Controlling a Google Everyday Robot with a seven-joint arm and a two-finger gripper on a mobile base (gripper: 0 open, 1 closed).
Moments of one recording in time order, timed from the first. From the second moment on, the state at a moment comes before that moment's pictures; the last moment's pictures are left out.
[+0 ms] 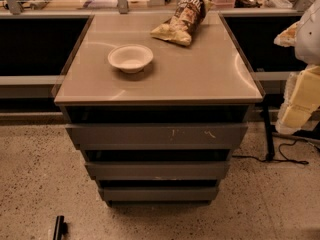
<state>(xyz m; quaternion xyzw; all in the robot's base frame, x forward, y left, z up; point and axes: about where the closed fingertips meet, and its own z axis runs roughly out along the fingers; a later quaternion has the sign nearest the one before) 0.438 -0.217 0.976 -0.60 0.78 -0.03 0.16</state>
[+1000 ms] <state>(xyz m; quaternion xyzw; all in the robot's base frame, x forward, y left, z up) 0.427 -0.222 0.937 -0.56 0.80 -0.02 0.20</state>
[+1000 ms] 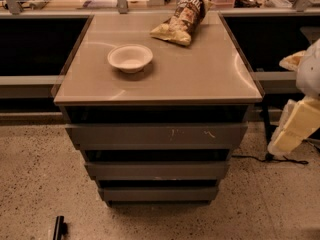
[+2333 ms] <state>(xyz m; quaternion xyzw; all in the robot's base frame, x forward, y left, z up) 0.384 -0.236 0.758 -0.43 0.86 0.06 0.27</state>
